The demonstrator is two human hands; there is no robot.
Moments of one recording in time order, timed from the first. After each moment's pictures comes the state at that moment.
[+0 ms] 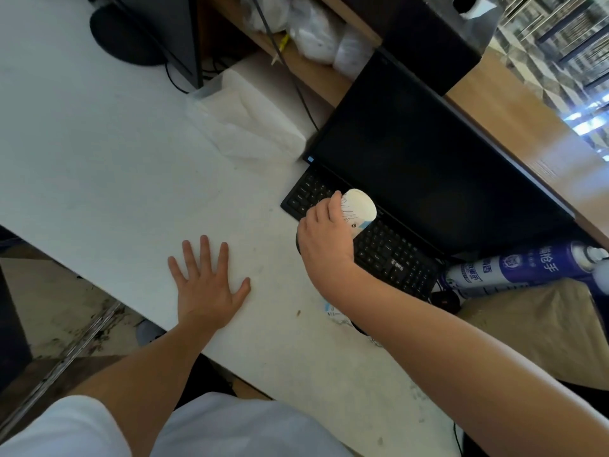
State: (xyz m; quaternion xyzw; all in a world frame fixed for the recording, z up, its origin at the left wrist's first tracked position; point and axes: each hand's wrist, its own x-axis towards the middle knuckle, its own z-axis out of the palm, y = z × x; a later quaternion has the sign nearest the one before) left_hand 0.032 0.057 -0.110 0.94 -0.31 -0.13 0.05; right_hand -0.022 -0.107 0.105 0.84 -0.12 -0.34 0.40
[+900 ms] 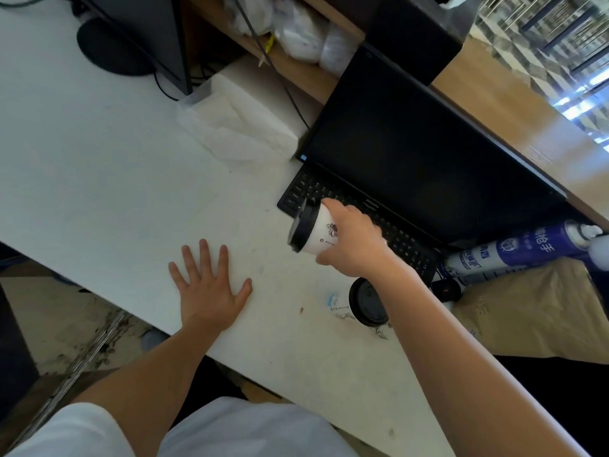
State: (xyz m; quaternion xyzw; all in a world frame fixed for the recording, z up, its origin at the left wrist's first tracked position) left_hand 0.032 0.058 -0.107 0.94 -0.31 -0.15 0.04; right_hand -0.055 -0.131 0.147 0.89 -0.37 -0.17 -0.20
